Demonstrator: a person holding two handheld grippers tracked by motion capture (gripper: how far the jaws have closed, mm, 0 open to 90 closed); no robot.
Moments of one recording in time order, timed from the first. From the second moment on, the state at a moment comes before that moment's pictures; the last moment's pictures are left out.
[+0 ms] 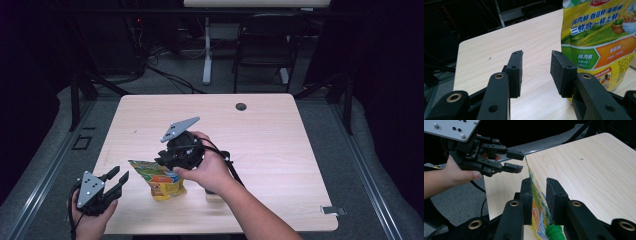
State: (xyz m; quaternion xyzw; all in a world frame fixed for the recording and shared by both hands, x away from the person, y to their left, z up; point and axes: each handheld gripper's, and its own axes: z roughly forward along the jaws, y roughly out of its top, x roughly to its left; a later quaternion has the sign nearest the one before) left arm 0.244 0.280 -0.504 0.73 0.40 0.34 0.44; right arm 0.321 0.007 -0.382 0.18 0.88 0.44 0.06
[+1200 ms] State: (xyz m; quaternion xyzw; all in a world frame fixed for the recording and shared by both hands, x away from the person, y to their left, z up) left arm 0.243 0.287 -0.505 0.72 0.41 0.35 0.43; right arm 0.333 -0.104 -0.371 0.28 0.83 0.47 0.15
